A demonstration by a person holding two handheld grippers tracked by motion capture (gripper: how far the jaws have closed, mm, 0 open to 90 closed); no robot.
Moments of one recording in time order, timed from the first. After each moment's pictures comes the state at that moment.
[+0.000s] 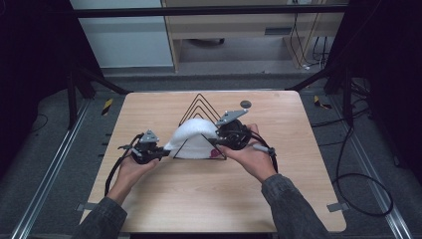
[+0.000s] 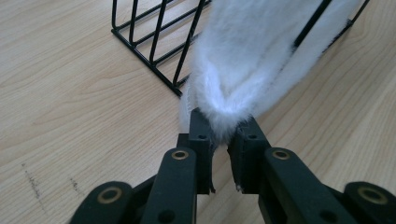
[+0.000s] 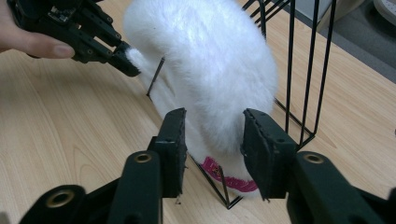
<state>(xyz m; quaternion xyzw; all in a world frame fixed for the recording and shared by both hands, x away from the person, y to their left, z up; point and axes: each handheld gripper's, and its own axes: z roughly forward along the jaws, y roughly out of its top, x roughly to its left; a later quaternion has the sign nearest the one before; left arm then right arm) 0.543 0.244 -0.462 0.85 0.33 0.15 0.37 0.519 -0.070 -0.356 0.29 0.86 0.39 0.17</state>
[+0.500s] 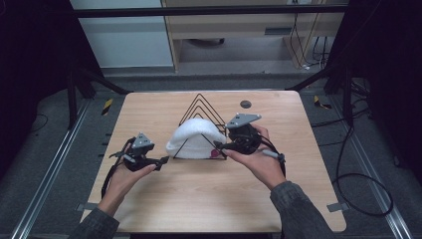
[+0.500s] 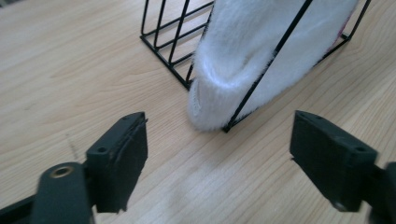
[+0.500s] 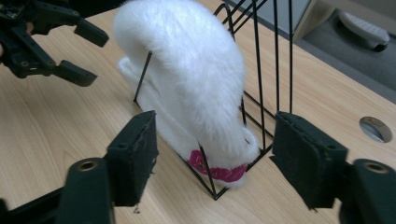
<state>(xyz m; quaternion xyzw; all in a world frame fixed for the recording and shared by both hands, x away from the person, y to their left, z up) 0.509 0.252 -0.443 0.83 0.36 0.20 0.37 0.500 -0.093 -0.353 0.31 0.83 0.41 0.21</state>
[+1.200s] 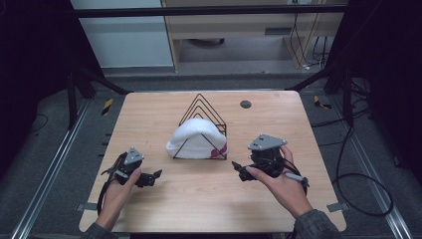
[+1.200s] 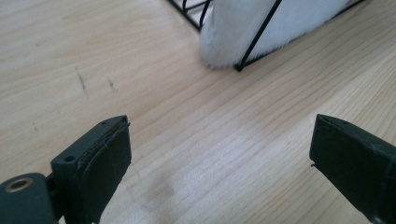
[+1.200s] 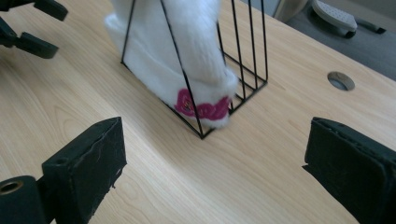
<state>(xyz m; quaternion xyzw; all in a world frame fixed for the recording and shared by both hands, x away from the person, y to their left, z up) 0.482 0.277 -0.477 0.82 0.40 0.20 0.35 0.450 -0.141 -0.376 0.34 0.82 0.40 0.23</state>
